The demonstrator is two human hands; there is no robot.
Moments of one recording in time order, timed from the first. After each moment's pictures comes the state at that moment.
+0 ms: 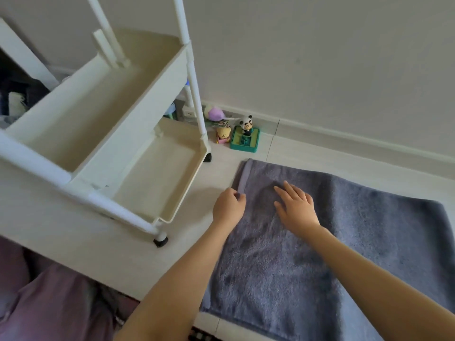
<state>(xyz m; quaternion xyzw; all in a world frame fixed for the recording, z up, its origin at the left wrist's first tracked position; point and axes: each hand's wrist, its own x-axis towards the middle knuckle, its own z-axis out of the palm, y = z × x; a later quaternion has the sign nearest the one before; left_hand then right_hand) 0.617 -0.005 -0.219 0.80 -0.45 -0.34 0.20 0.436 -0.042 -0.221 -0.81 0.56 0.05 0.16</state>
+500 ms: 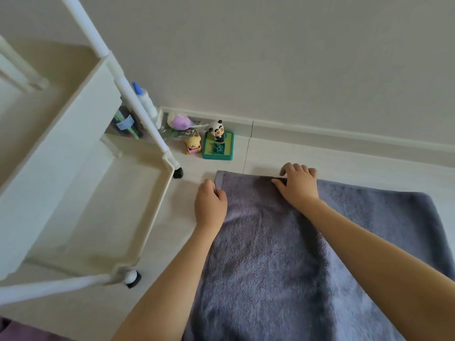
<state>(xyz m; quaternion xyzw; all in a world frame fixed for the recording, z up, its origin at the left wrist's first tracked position) 0.612 -0.068 -0.244 0.81 -0.48 -0.19 0.26 0.408 -0.146 -0.227 -0.75 0.64 0.00 0.12</state>
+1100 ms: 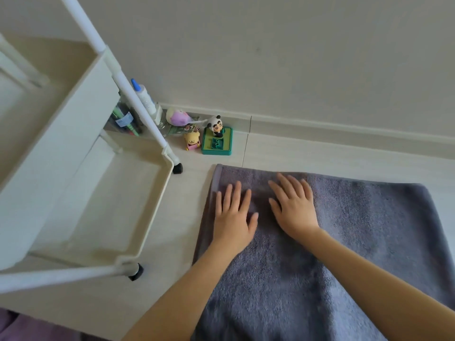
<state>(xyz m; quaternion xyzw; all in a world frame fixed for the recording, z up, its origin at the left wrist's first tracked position) 0.575 -0.018 -0.256 0.68 -0.73 -0.08 0.07 0.401 -0.071 -0.249 -0.82 0.56 -0.09 0.05</state>
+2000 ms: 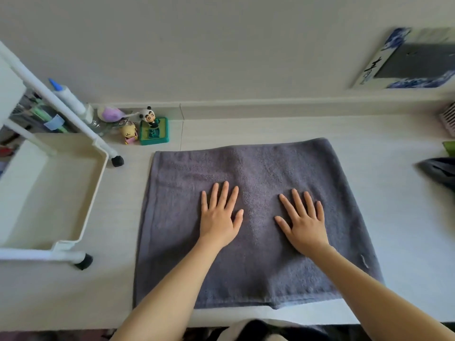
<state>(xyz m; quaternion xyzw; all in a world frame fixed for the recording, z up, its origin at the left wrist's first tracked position) 0.469 0.041 -0.261 0.62 -0.78 -0.10 -0.03 0.242 0.076 -0.251 -0.69 0.71 0.06 0.13</state>
